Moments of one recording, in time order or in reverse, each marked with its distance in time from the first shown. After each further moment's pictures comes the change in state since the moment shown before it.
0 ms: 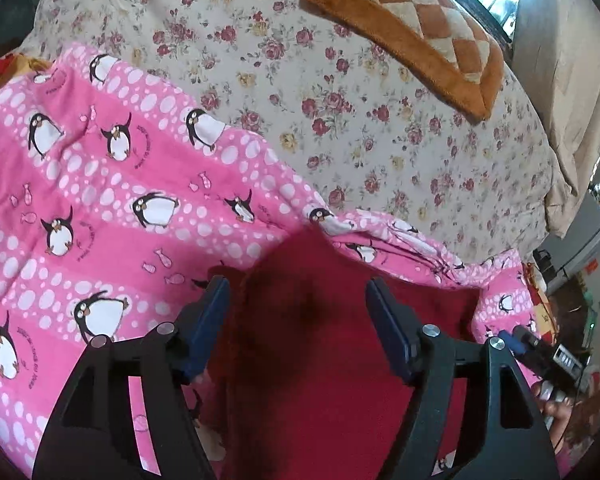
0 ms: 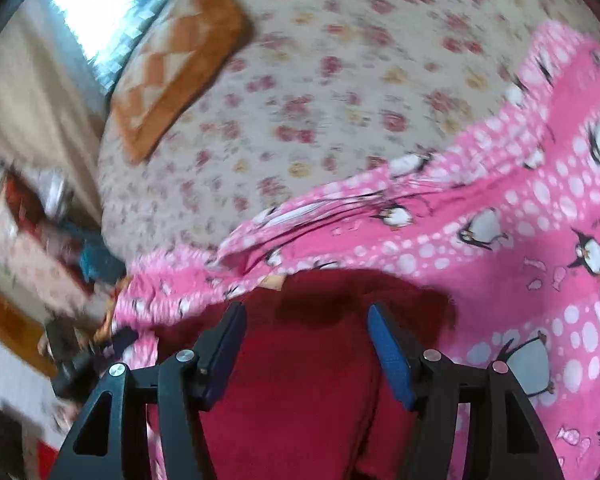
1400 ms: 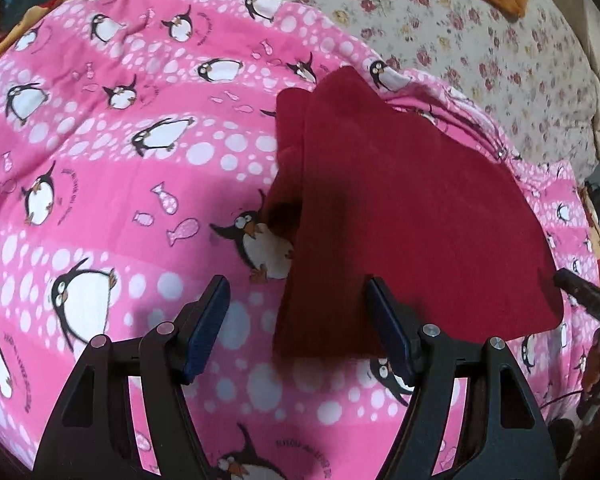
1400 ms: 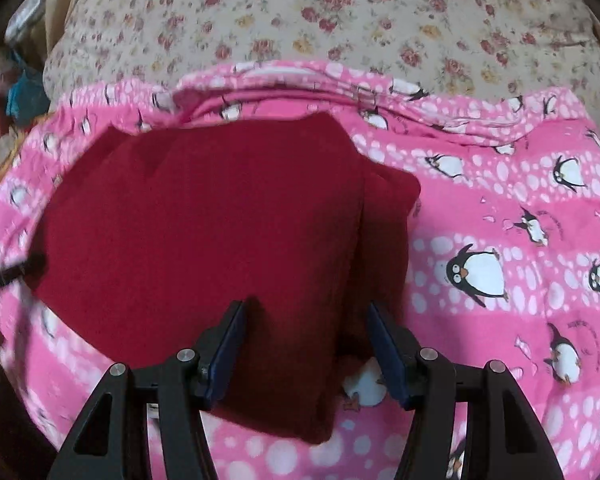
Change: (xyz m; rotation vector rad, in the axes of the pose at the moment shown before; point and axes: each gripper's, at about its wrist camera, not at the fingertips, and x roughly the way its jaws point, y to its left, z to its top) left arm -0.013 0.019 -0.114 0.037 0.211 0.217; right arm 0.014 0.038 -0.074 -0.289 0.246 -0.420
